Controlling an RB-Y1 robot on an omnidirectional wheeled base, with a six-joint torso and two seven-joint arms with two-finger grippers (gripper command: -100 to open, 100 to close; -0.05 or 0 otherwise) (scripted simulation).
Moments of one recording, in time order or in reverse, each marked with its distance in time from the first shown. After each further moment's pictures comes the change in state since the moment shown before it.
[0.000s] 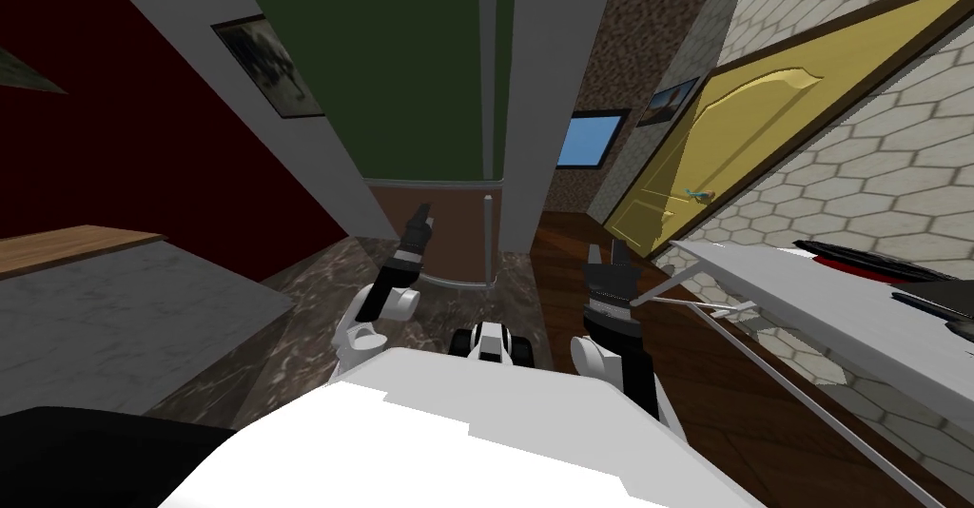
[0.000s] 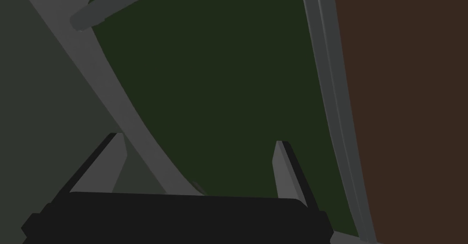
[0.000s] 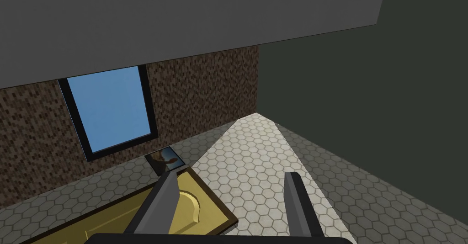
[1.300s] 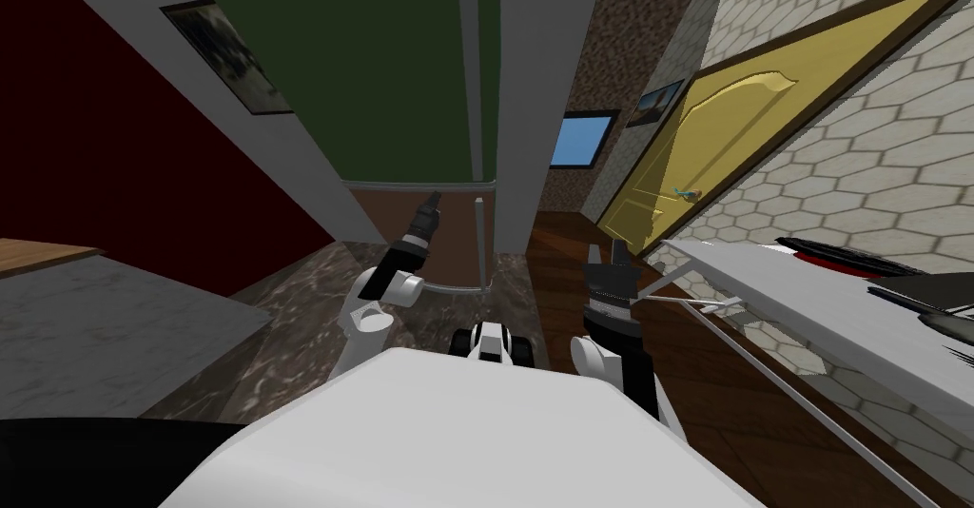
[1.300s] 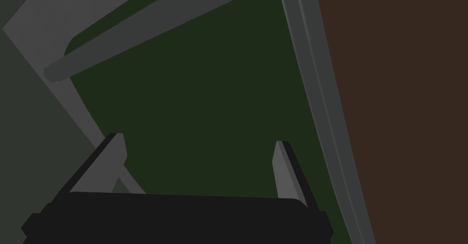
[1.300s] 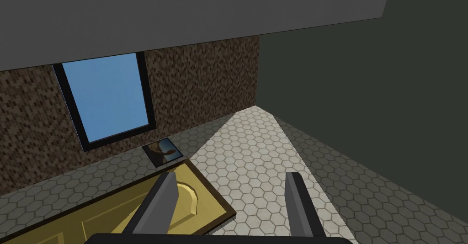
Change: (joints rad) left arm -0.168 0.039 -0.029 -0.055 0.001 0.306 -0.040; right arm 0.000 0.000 0.000 0.000 0.000 0.000 0.000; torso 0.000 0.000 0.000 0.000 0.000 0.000
